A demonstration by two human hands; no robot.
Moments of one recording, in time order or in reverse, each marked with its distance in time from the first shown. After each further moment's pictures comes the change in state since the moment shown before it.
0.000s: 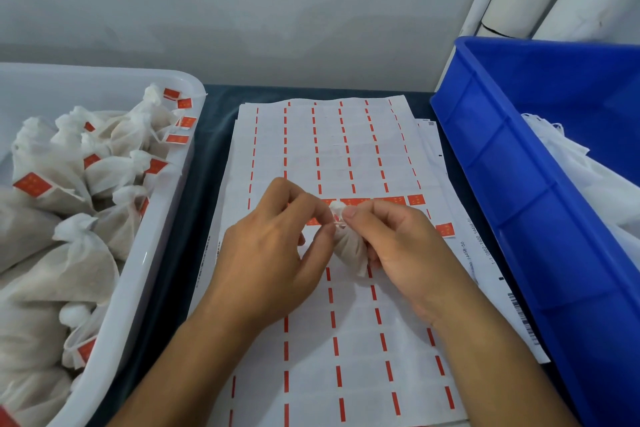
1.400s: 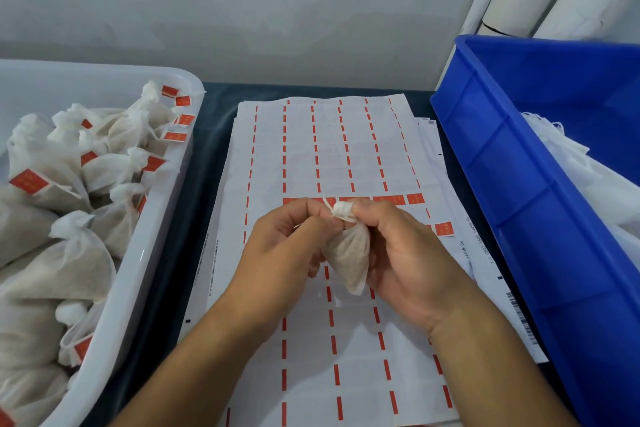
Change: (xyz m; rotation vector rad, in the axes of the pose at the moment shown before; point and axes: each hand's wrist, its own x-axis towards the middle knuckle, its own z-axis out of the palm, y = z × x) left_hand -0.001 0.021 0.003 -0.992 -0.137 -0.492; right_hand 0.000 -0.003 0.002 0.598 -0.277 0.125
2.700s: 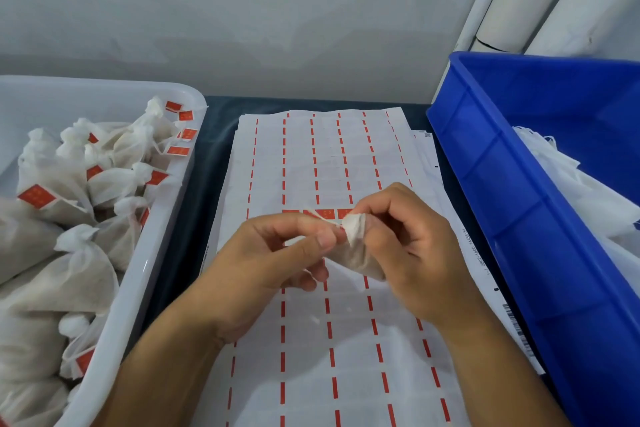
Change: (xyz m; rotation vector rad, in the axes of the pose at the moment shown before) left_hand 0.001 0.015 -0.030 -0.028 -0.214 -0.099; right_hand -0.009 -0.012 -0.010 -0.769 0.122 -0.674
